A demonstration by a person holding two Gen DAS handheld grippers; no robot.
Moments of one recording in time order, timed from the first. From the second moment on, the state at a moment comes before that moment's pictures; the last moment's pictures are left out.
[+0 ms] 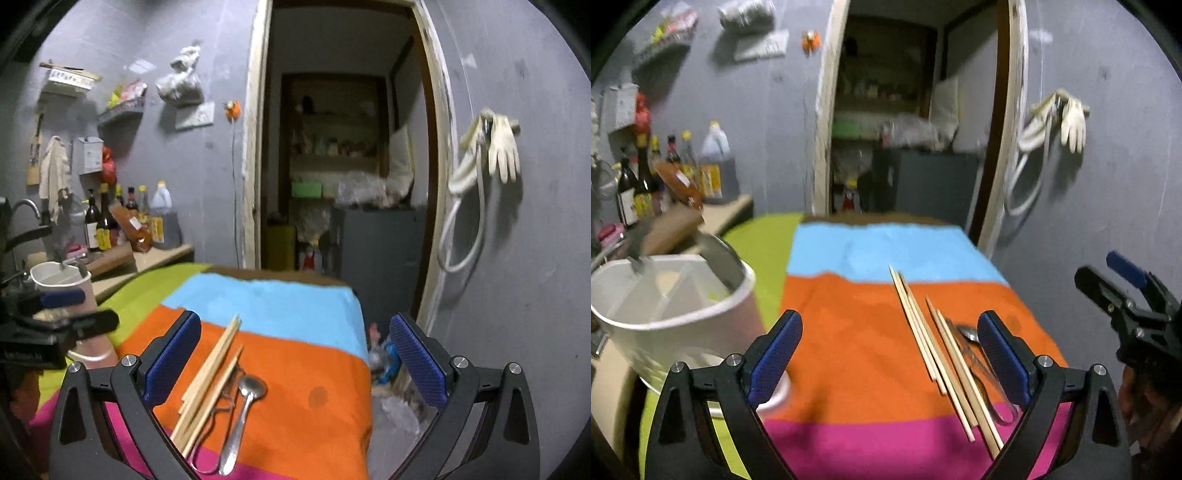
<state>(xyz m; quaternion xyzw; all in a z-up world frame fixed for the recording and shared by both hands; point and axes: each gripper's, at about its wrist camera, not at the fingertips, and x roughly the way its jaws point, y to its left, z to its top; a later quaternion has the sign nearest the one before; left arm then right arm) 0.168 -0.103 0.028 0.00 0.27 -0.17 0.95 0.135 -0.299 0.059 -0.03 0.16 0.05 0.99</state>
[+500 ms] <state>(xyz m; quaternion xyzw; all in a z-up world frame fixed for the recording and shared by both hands) 0.247 -0.121 -0.023 -0.05 0.43 -0.21 0.88 0.179 -0.299 0.021 -0.01 0.29 0.11 0.95</state>
